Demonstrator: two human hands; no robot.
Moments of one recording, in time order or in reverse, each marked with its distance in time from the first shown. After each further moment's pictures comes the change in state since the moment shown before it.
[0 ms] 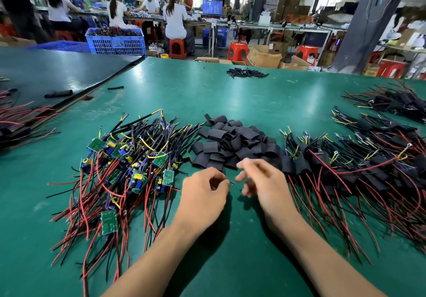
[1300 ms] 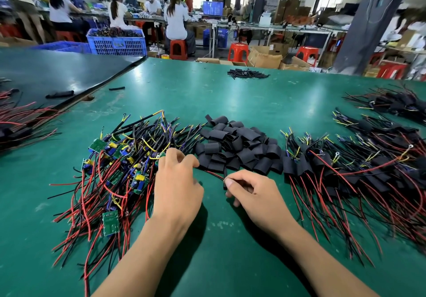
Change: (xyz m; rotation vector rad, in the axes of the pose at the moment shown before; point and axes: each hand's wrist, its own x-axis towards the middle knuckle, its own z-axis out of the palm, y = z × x) left_hand 0.011 -0.008 -0.034 0.512 0.261 0.172; right_hand -0.015 0.001 0.004 -0.330 -0.187 -0.108
